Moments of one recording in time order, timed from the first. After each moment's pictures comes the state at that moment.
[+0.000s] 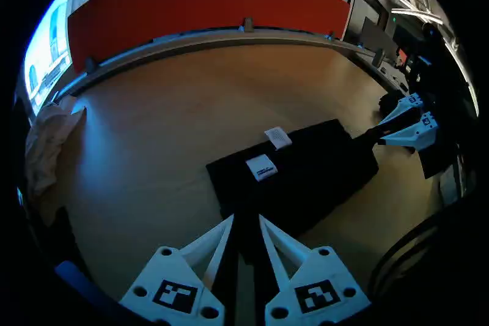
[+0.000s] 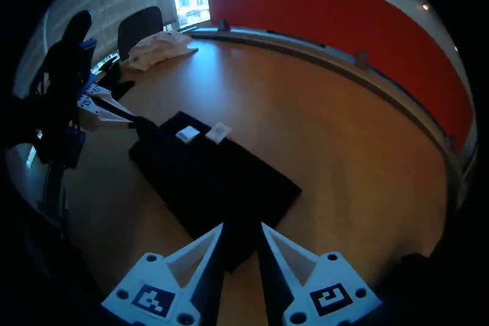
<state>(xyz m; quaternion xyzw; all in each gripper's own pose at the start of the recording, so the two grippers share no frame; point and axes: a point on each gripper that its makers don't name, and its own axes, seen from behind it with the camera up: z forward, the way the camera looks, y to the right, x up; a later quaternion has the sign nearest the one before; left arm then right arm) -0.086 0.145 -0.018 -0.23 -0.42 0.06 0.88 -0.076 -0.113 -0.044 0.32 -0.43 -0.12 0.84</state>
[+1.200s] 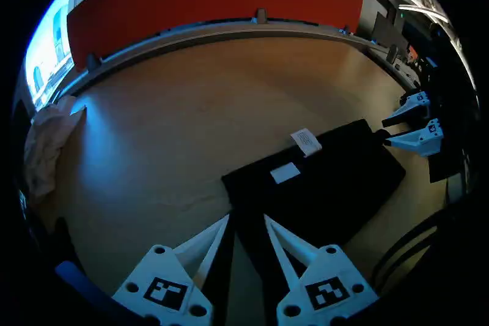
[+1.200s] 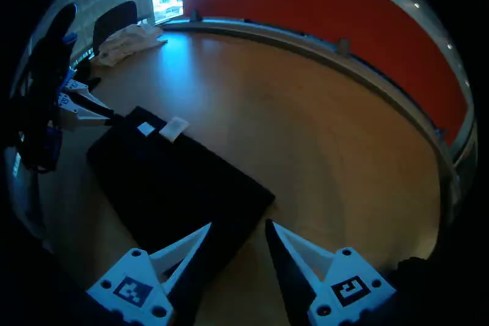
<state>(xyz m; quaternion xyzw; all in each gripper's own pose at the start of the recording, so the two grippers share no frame) -0.117 0.137 0.024 -0.20 -0.43 0.08 0.88 -0.113 -0.095 0.004 0.25 -0.43 -0.14 0.86</state>
